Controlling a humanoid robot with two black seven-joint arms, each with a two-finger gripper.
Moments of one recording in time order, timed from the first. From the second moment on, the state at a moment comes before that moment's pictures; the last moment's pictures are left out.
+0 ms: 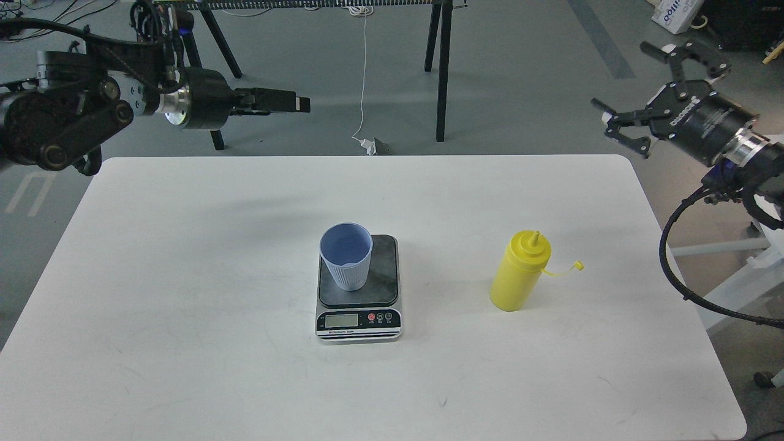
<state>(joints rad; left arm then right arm) -1.34 0.49 0.00 -0.61 1.03 -0.49 -0.49 0.61 -0.60 1.20 0.89 0.54 0.49 -0.49</state>
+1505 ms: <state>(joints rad) -1.21 0.33 -0.01 -0.37 0.55 -0.49 -0.49 0.00 -0.28 1.11 0.88 0.75 0.49 -0.49</state>
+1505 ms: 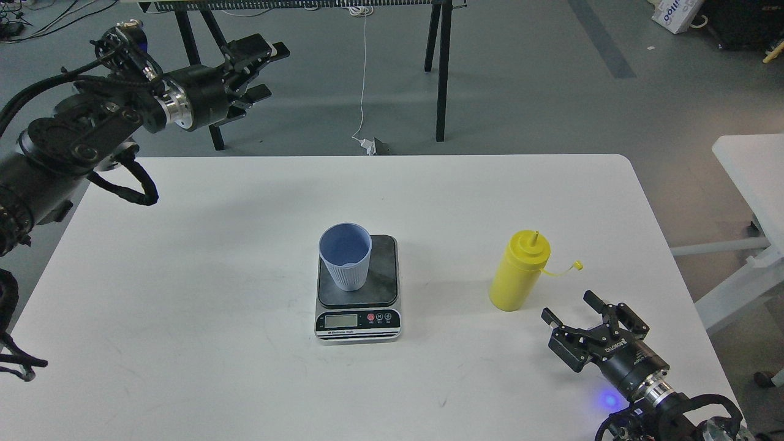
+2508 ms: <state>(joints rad) -1.19 0.33 -0.01 -0.37 0.55 -0.49 -0.49 0.11 -0.17 1.11 0.79 0.65 0.49 -0.49</state>
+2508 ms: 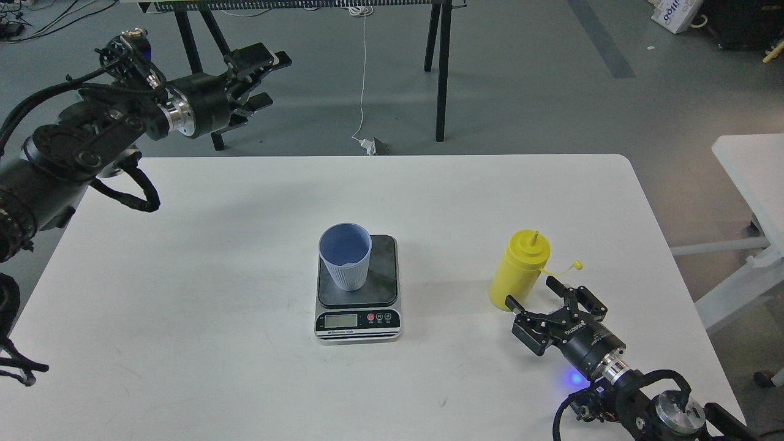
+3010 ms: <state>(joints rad) -1.18 0.33 -0.01 -0.38 0.55 -0.49 -0.49 0.15 -0.16 1.11 0.76 0.63 0.49 -0.49</state>
